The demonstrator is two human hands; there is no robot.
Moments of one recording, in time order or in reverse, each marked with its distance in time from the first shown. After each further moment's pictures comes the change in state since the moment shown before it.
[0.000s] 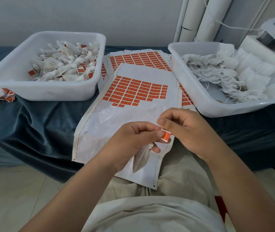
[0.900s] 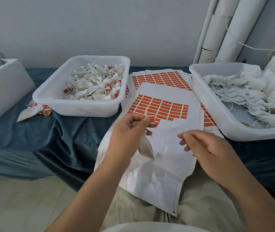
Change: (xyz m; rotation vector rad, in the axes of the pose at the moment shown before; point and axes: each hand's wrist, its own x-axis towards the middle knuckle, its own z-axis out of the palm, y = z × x) left_hand 0.011 0.033 -0.042 0.135 0.579 0.166; right_hand 0.001 0.003 0.007 -0.193 0.136 -0.043
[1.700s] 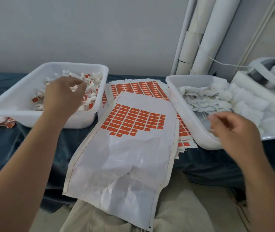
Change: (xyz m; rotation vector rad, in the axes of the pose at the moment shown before) left_hand 0.145 0.044 -0.080 0.863 0.412 0.431; right_hand 0.033 0.035 -0.103 -0.165 0.451 0.076
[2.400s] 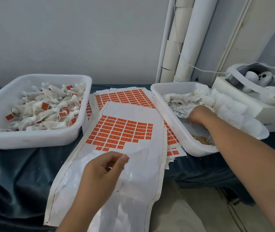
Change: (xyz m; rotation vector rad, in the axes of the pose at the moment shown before) left_hand -0.169 0.063 0.043 -0.479 -0.475 -0.097; right_hand 0.182 0.084 0.061 -0.835 -0.449 0.389
